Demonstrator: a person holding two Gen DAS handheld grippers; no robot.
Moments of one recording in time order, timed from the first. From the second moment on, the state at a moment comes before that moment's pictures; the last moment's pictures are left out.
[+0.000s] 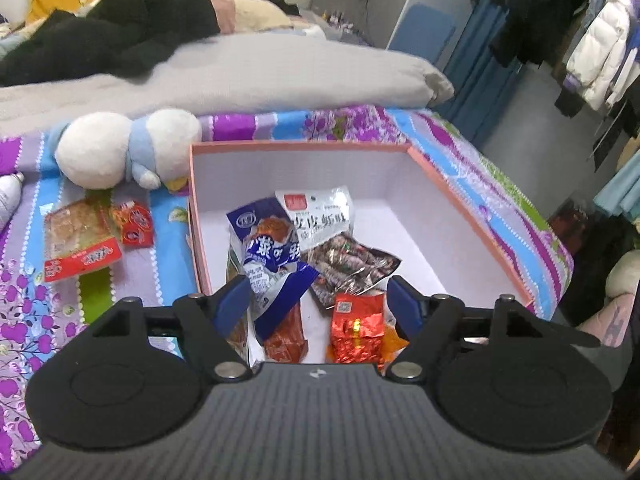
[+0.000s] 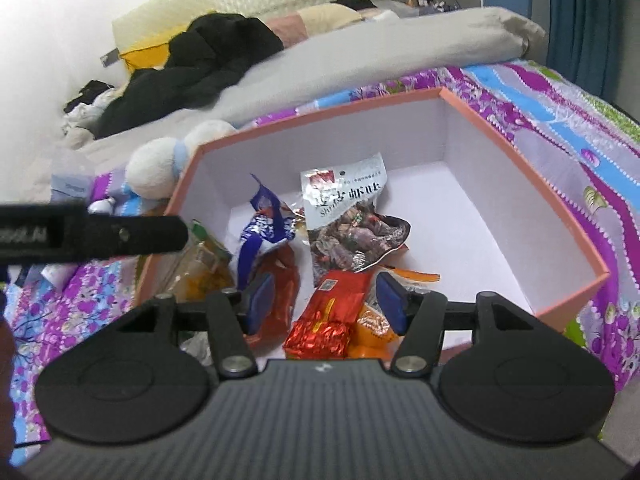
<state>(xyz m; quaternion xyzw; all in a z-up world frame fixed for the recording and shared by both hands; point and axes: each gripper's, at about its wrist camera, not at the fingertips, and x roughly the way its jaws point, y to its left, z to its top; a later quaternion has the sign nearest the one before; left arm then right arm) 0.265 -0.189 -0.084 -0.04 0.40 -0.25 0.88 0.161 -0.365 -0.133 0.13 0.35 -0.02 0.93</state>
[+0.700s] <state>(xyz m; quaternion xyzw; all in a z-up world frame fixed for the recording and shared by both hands) 0.139 -0.090 -0.032 -0.06 0.32 -0.24 0.92 0.060 -0.307 -0.086 0.11 0.27 0.00 0.96</state>
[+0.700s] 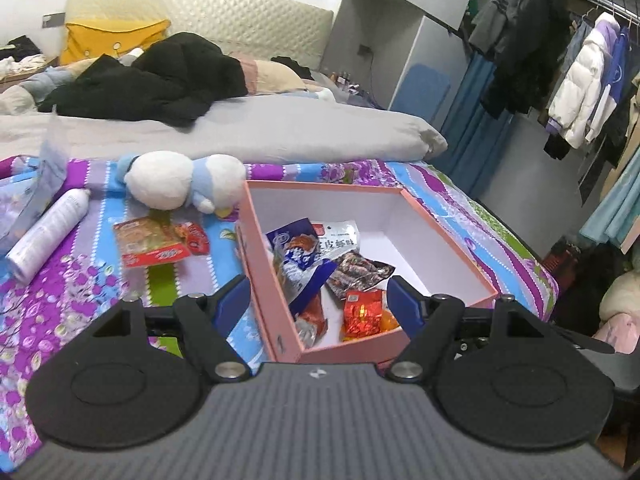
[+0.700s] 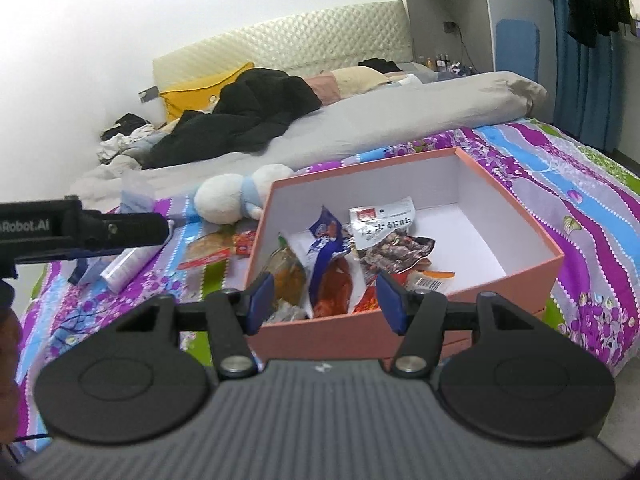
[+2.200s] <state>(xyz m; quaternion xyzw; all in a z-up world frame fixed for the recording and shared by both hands) 0.104 0.075 -0.116 -0.12 0.37 -0.11 0.92 0.031 -0.155 -0.132 0.06 0.30 0.09 0.95</state>
